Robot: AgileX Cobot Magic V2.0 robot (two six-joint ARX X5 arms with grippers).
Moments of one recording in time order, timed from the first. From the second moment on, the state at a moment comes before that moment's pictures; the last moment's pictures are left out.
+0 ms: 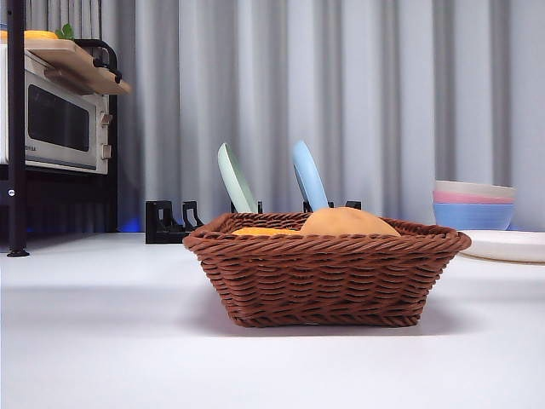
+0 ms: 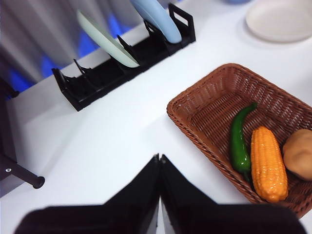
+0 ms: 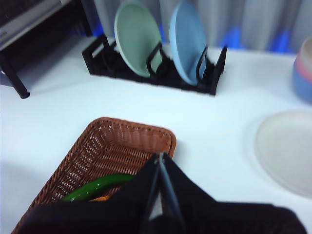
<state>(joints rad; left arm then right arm) -0.75 0.90 1.19 -0.80 -0.36 0.06 0.33 0.86 1.07 -0.59 -0.07 0.01</state>
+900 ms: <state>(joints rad) -0.75 0.57 0.76 -0.70 -0.34 0.04 0.33 0.65 0.78 -0.53 -0.07 0.12</state>
